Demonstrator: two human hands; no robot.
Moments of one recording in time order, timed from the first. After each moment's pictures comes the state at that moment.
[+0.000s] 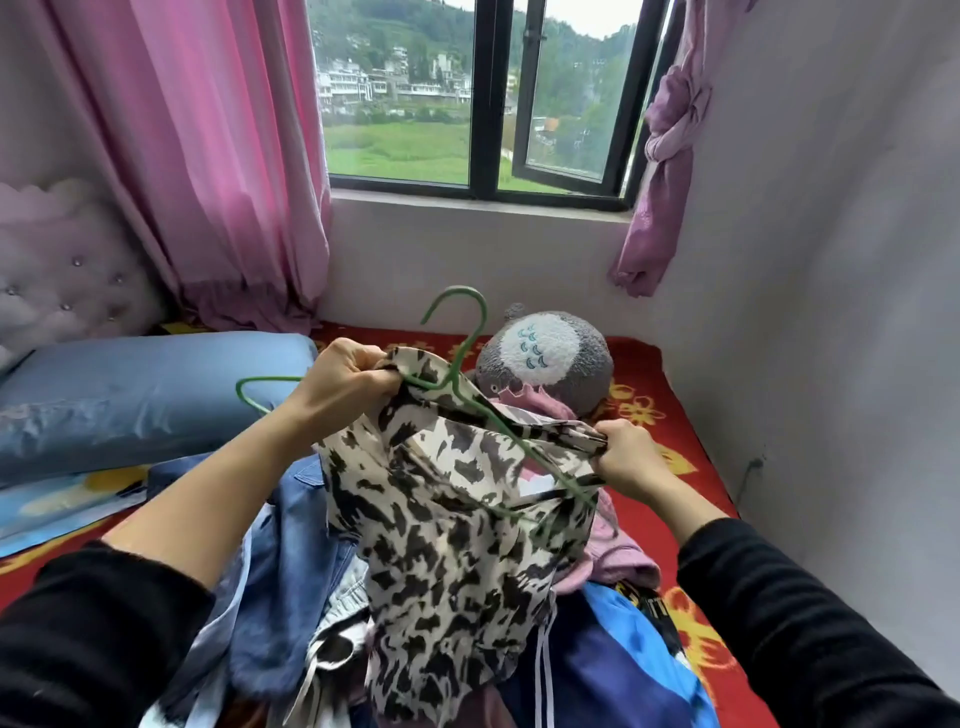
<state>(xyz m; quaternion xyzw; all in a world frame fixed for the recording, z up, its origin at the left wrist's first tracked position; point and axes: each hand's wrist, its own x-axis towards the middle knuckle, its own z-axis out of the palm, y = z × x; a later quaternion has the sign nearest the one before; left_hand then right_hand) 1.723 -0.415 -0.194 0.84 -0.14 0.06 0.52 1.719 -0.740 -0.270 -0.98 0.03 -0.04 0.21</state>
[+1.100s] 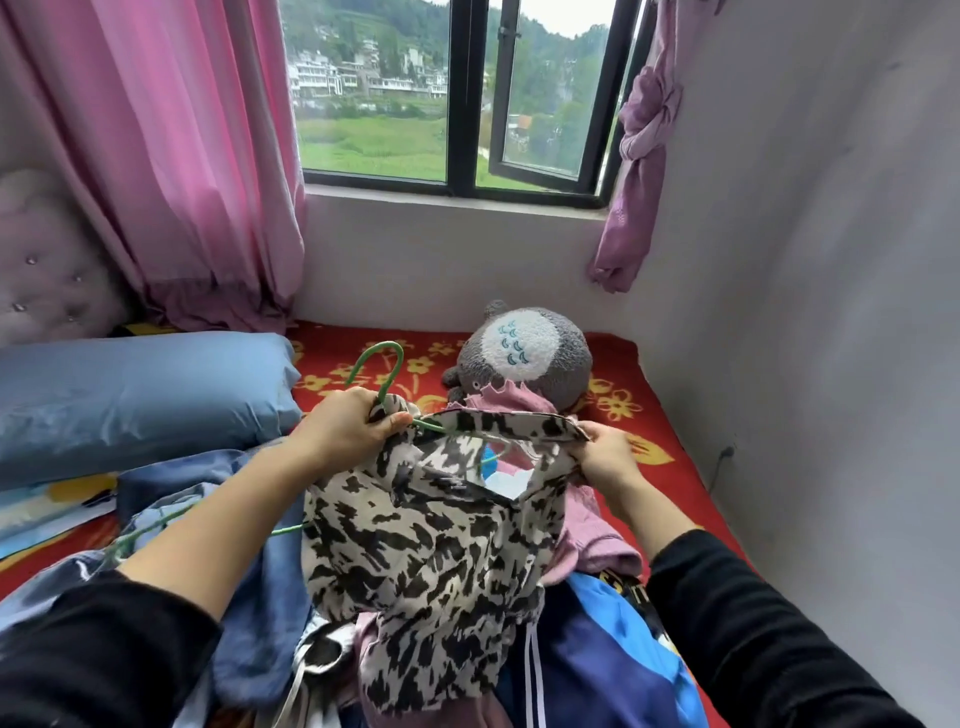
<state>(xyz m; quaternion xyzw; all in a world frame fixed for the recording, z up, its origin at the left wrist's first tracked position) 1.719 -0.420 -0.229 0.95 -0.13 0.03 0.28 1.711 -0.717 -0.290 -0.79 0.14 -0.05 0.60</state>
